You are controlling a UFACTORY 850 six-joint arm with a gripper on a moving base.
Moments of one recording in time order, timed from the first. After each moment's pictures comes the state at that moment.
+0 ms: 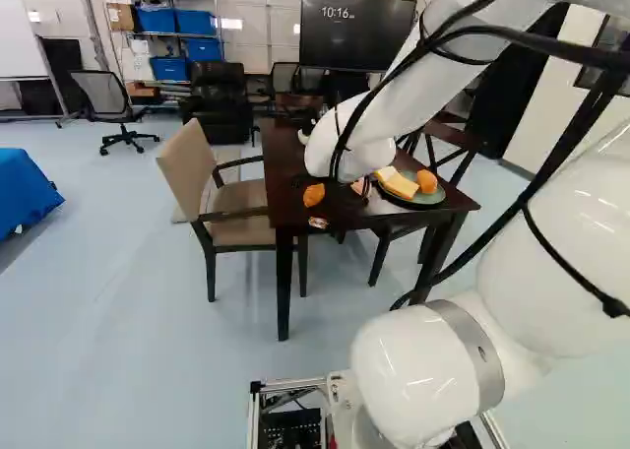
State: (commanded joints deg) arm 8.1 9.0 -27.9 1.2 11.0 2.3
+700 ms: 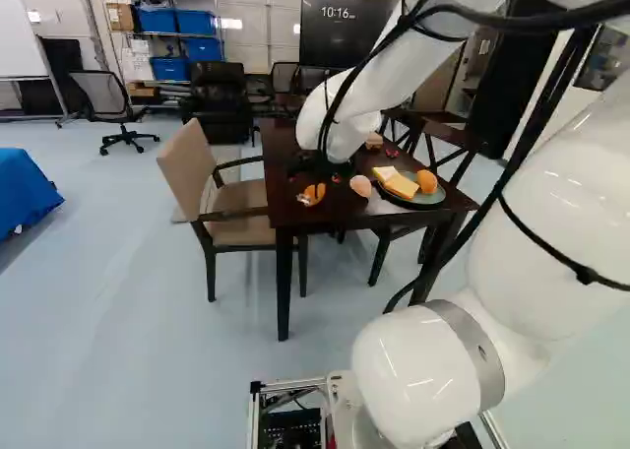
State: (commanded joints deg) arm 9.8 3.8 -38.1 1.2 -2.2 7.3
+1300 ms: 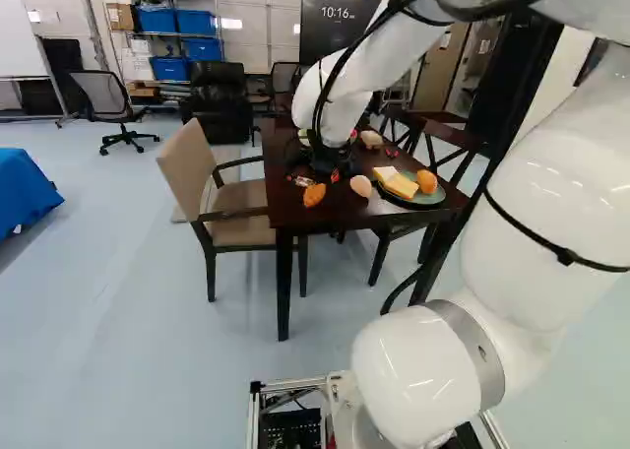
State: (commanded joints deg) arm 9.6 0.6 -45.9 1.2 -16.3 7.3
